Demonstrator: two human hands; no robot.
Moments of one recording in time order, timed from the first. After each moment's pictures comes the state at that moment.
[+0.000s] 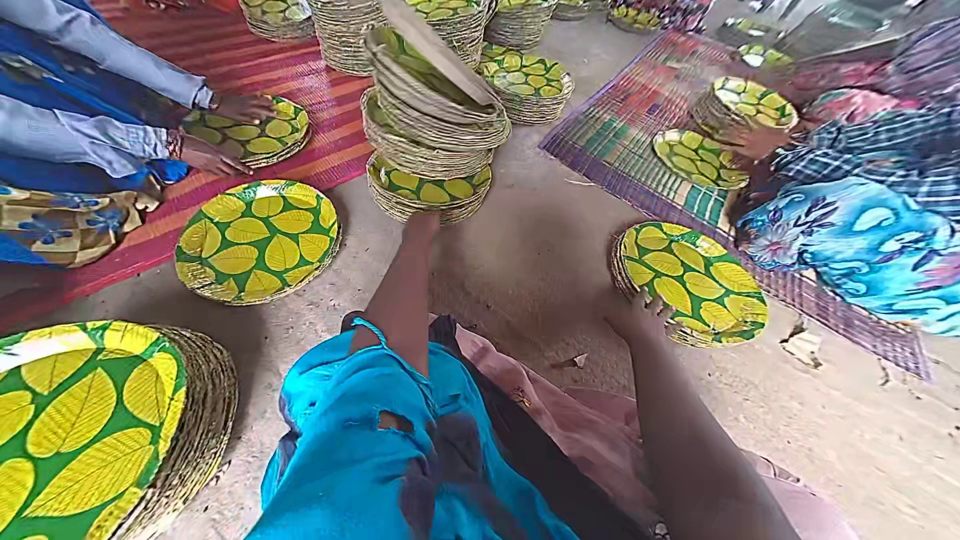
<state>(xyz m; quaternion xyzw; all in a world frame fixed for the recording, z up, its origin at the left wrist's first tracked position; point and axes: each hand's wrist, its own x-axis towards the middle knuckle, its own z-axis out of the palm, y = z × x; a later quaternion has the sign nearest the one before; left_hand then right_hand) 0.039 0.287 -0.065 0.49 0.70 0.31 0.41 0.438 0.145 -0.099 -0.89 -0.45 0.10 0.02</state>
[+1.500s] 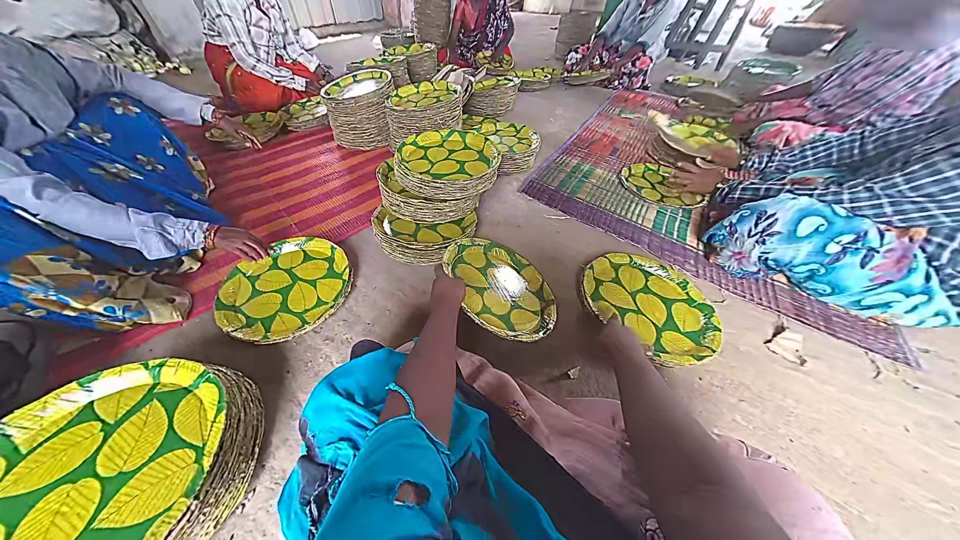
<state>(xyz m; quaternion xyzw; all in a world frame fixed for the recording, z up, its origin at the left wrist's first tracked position) 0.100 0.201 -0.043 0.47 0.73 0.29 0.41 0.425 0.125 -0.089 -0.88 -0.45 0.16 -0.01</state>
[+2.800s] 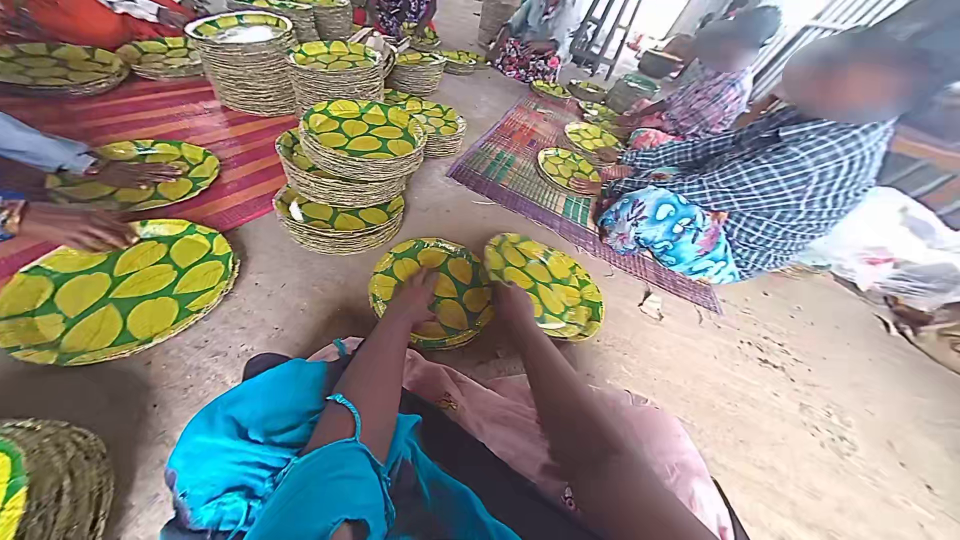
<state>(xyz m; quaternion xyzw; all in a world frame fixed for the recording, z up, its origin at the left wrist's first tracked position) 0.148 0.190 -0.083 0.83 0.51 0.01 0.22 0.371 0.135 -0.062 -0.79 -0.61 0.11 0.02</state>
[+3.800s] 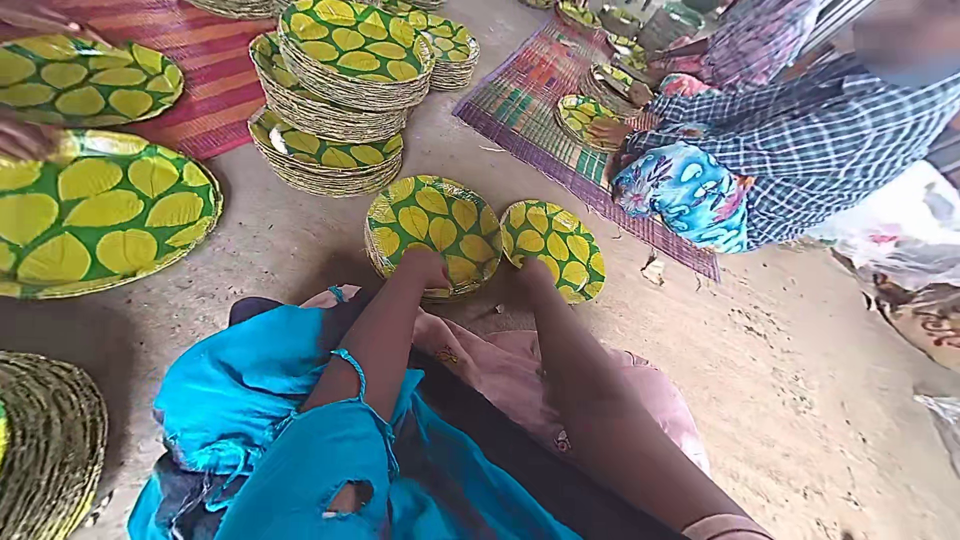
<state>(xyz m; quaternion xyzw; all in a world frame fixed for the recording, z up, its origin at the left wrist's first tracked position) 0.167 0.183 -0.102 0.87 0.42 -0.09 0.23 0.378 0.110 -0.027 -0.84 -0.46 0.26 -0.08</state>
